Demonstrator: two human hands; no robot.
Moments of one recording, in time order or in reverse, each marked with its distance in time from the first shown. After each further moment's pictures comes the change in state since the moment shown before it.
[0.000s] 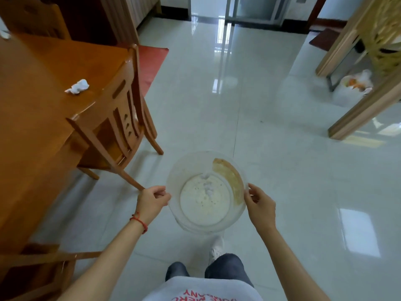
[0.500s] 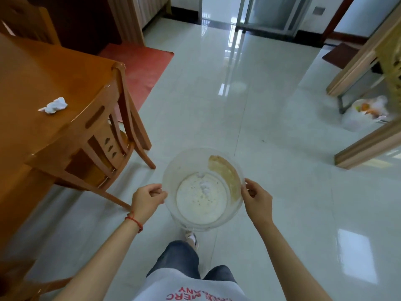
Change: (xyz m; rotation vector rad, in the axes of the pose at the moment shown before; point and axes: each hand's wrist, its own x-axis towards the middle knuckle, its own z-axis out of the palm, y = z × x) left_hand 0.132 0.091 0.062 -0.048 0.068 0.001; right_hand 0.202 -0.047 -0.001 -0.041 -0.075 -0.084
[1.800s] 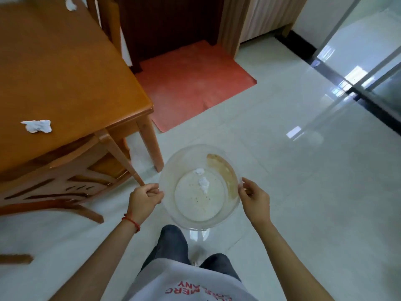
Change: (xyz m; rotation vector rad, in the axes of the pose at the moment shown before) left_hand 0.368 0.159 0.077 -0.229 0.514 -0.340; right_hand 0.542 -0.154 0.160 -0.244 -0.610 -0.260
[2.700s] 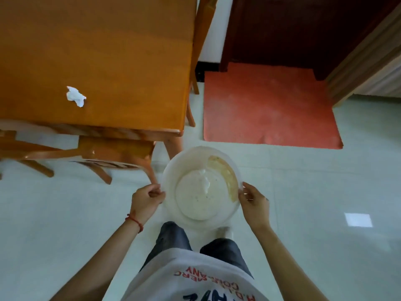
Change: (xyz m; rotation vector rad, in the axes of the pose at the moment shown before) left_hand 0.111 0.082 0.076 -0.213 0.492 -0.292; right_hand 0.297 -0.073 0.051 -0.244 -0.549 -0.259
